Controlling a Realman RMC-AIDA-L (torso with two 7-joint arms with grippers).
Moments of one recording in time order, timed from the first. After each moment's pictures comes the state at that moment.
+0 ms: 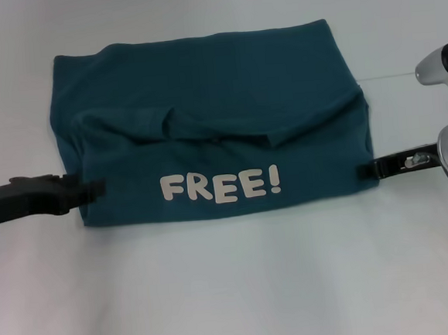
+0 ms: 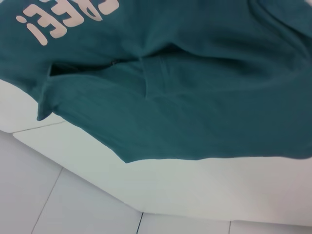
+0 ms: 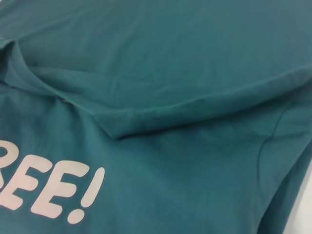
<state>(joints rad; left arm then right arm) -0.52 -2.07 0.82 0.89 2.10 1.22 -1.91 0.64 2.06 -0.93 -0.76 -2.45 -0.95 2.33</state>
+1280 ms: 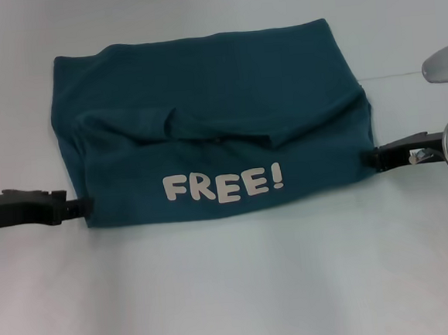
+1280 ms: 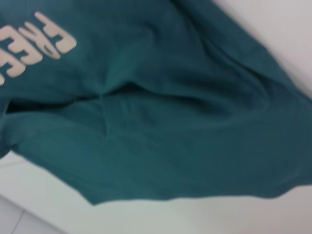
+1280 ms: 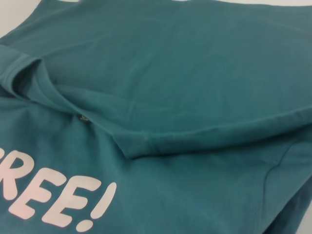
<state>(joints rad) -0.57 -2.06 0.83 0.88 2.29 1.17 -2.02 0.58 2.09 -0.93 -0.87 -2.40 -0.95 2.21</state>
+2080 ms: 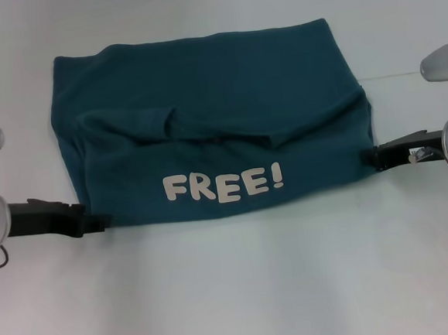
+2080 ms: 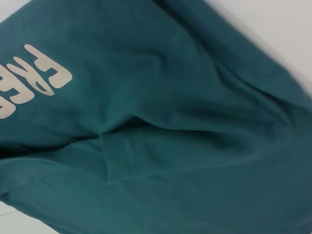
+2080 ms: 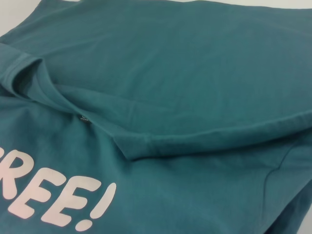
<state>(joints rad) -0.65 -2.07 0.85 0.75 2.39 1.09 -2.00 0.59 2.09 -0.94 -0.87 -2.40 -0.95 2.21</state>
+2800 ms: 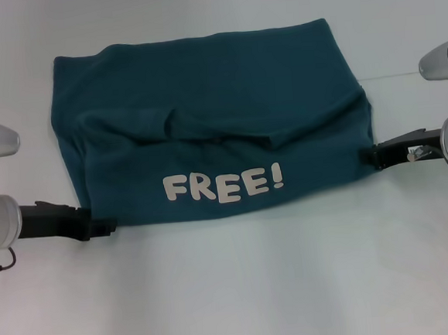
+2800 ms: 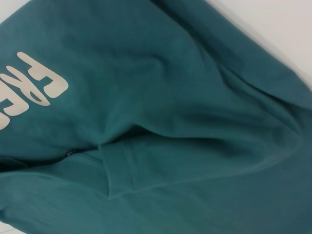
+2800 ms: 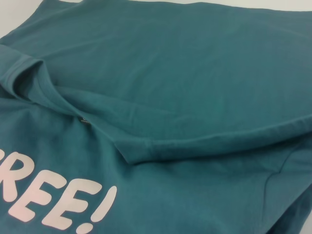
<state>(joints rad) -0.68 -2.07 0.88 0.70 2.41 1.03 -2.00 0.59 2.09 -0.94 -0.87 -2.41 -0.94 2.21</state>
